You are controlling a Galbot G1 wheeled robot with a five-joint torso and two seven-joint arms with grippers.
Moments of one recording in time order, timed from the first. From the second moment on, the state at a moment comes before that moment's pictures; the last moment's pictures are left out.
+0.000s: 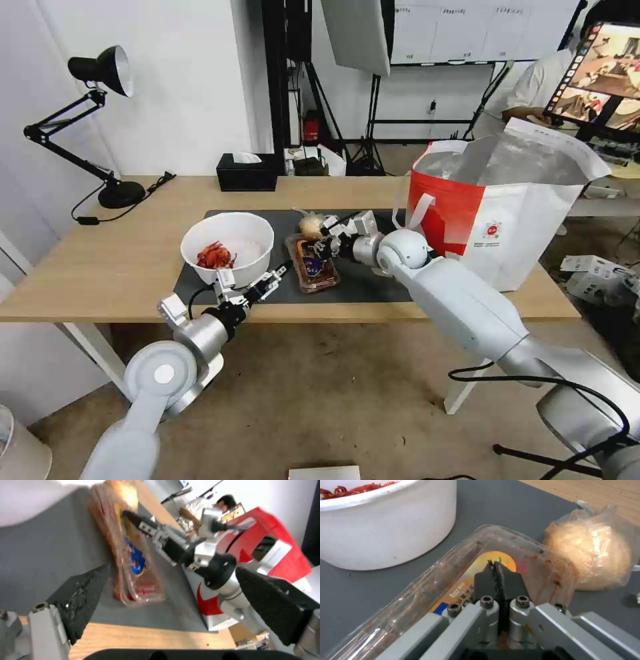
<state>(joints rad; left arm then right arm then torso) 1.18 -1.21 -0.43 -2.05 -1.36 0.54 -0.20 -0.26 1.15 -0.35 1.25 0.69 -0.46 -0.37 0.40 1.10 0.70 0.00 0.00</state>
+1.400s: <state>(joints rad) 0.89 -1.28 -0.26 -1.83 -1.43 0.62 -0.52 -0.26 1.15 -0.34 1.27 0.71 -0.47 -0.36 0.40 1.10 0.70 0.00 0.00</state>
